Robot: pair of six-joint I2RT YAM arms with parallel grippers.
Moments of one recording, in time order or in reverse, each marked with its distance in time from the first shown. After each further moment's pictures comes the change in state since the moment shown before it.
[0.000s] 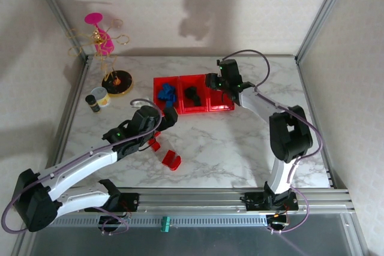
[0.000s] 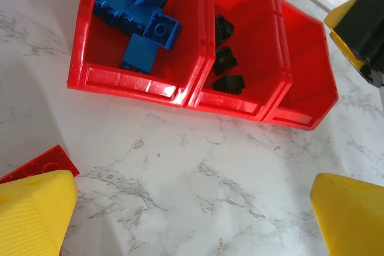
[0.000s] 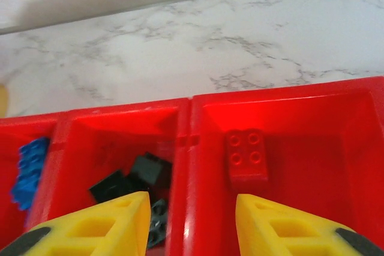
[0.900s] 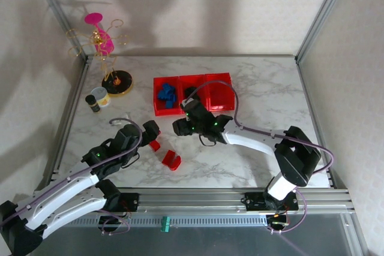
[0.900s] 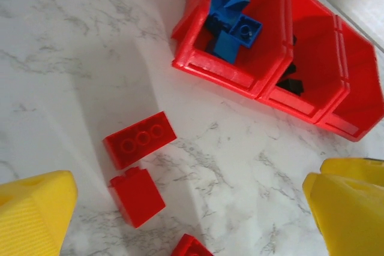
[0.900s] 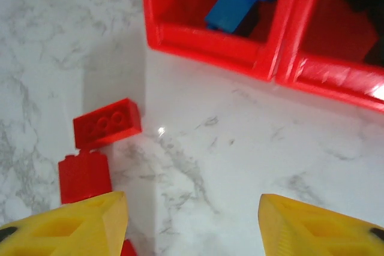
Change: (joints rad) left arm 0.000 -0.346 -0.197 -0.219 -0.113 -0.116; right arm 0.497 -0.185 -0.257 -0.110 0.087 0.053
